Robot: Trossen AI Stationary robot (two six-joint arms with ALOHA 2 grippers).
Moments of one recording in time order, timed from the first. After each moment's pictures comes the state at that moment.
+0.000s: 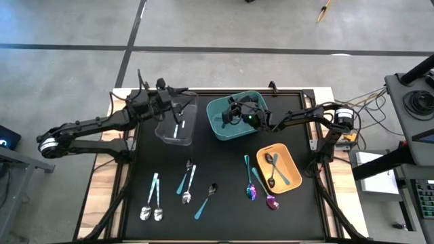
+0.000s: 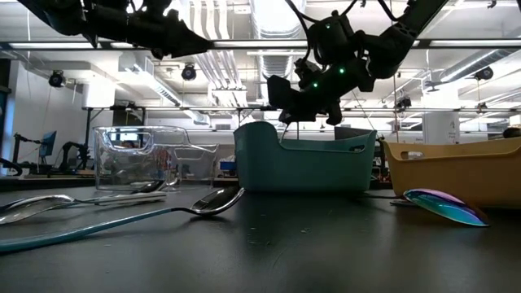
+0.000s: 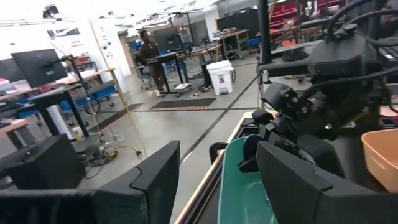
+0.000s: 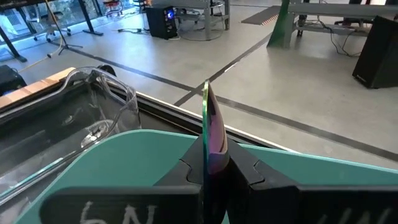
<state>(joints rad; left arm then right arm) 0.48 0.97 0.60 0.39 0.00 0.24 -0.28 1.73 0.90 0.53 0.58 0.29</state>
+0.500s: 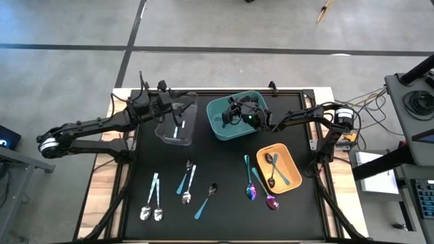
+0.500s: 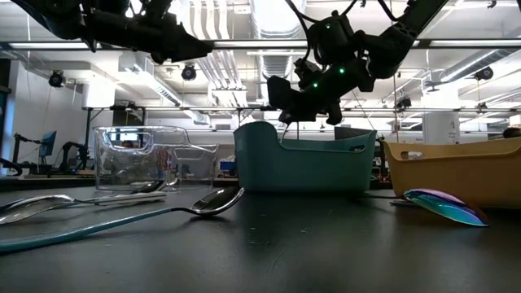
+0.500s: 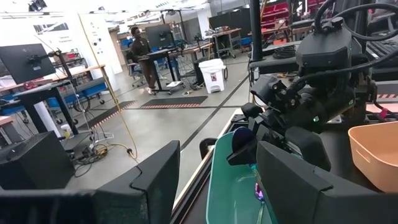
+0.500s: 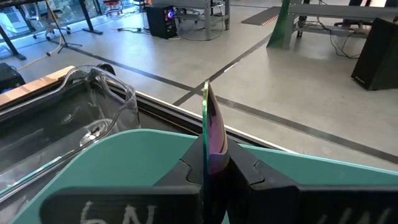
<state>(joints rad) 0.48 0.97 0.57 0.41 0.03 0.22 -0.28 1.73 0.90 0.53 0.58 0.28</state>
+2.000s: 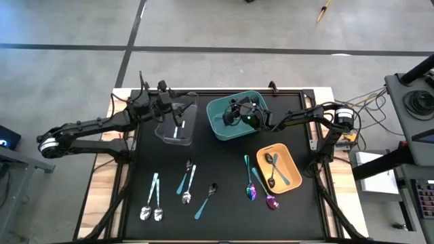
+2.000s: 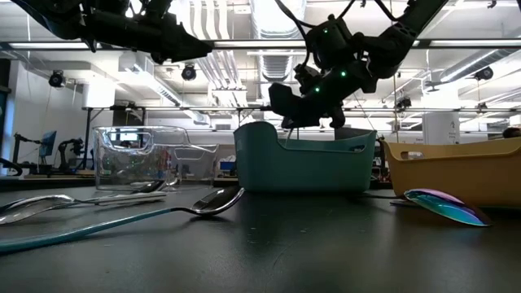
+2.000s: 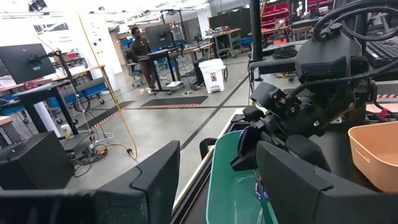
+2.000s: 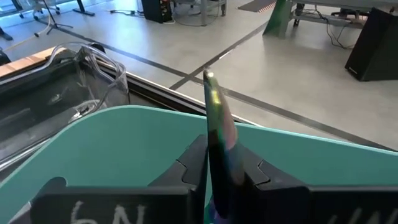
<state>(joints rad) 0.48 0.97 0.57 0.41 0.03 0.22 -0.28 1.73 0.91 0.45 0.58 0.30</state>
